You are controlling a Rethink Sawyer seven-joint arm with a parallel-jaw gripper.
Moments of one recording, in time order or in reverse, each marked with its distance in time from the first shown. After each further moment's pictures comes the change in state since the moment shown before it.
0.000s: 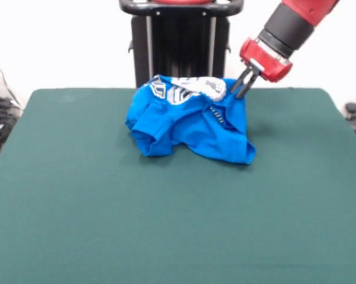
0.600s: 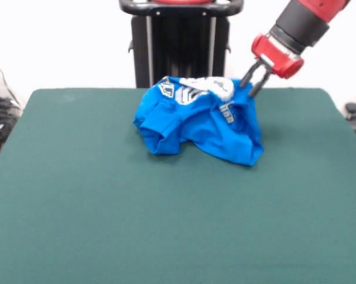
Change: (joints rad) arm 0.018 -0.023 -0.026 -0.006 0.150 0.043 0.000
